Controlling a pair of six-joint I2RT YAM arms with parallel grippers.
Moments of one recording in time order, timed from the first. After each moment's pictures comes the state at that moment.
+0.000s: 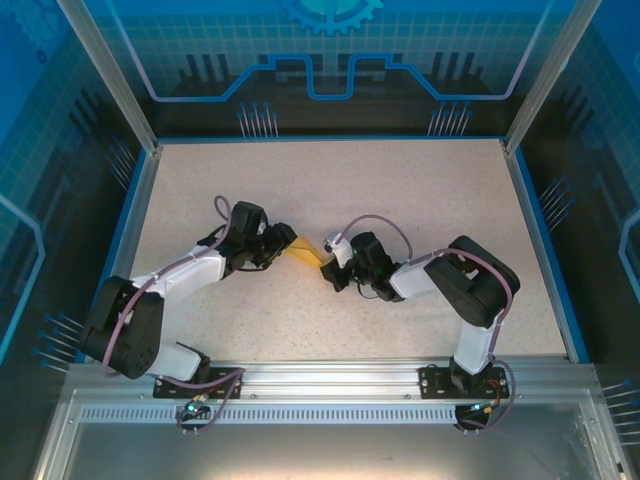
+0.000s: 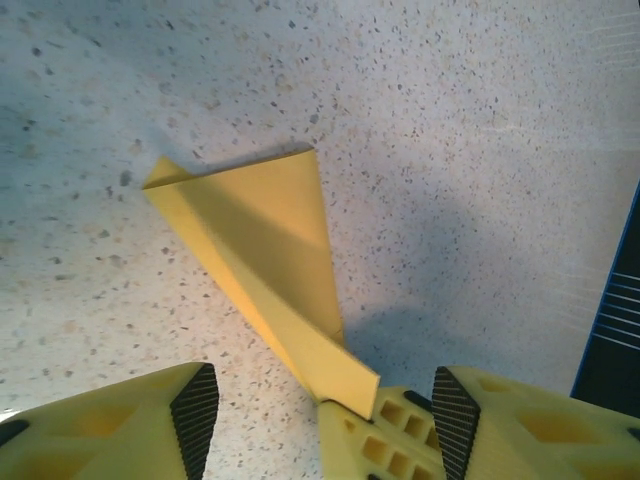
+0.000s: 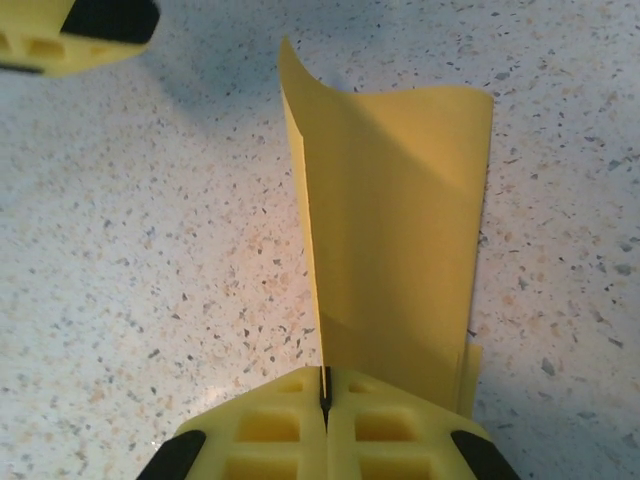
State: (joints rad) left arm -0.35 1.42 0.76 -0.18 0.24 -1.08; right arm 0.68 1.83 0.67 0.55 -0.34 0.13
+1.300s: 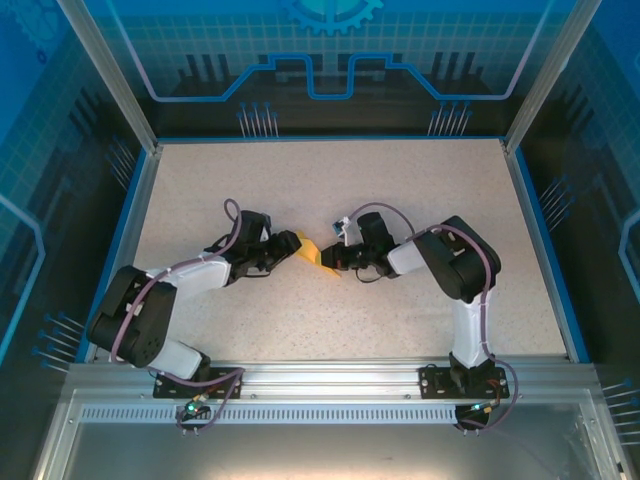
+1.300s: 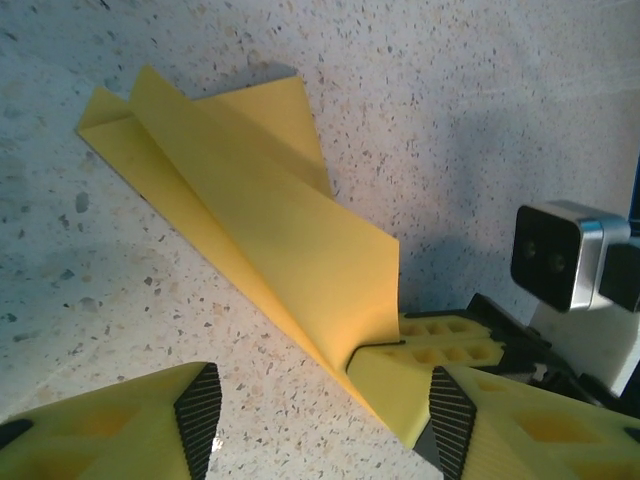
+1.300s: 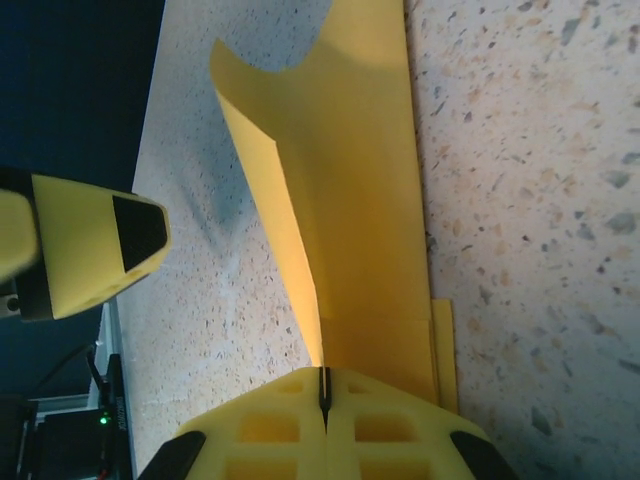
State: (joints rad) left arm -0.37 1.49 0.67 0.04 0.29 -0.95; right arm 0.53 2.04 0.86 0.51 -0.74 0.69
